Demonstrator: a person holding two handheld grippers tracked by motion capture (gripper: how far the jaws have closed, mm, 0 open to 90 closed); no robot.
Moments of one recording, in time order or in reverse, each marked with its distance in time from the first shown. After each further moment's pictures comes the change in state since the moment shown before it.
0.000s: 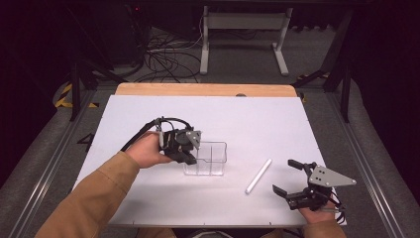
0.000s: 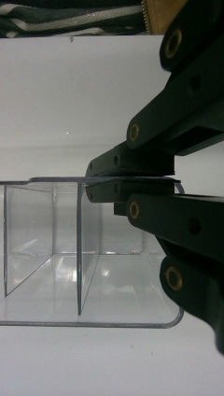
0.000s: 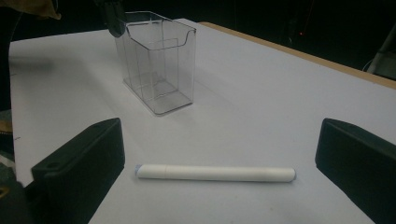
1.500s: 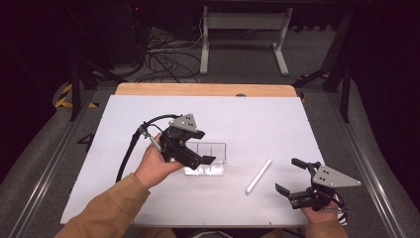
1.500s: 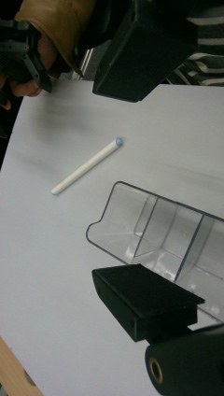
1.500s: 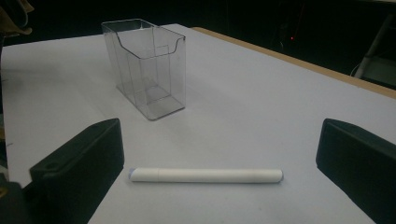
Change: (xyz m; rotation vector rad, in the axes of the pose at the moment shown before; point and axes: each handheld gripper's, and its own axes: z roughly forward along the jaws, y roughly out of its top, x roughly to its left) left arm -0.037 0.011 -0.033 -0.565 0.146 -0.344; right arm -0.001 0.003 -0.007 -0.018 -0.031 -0.002
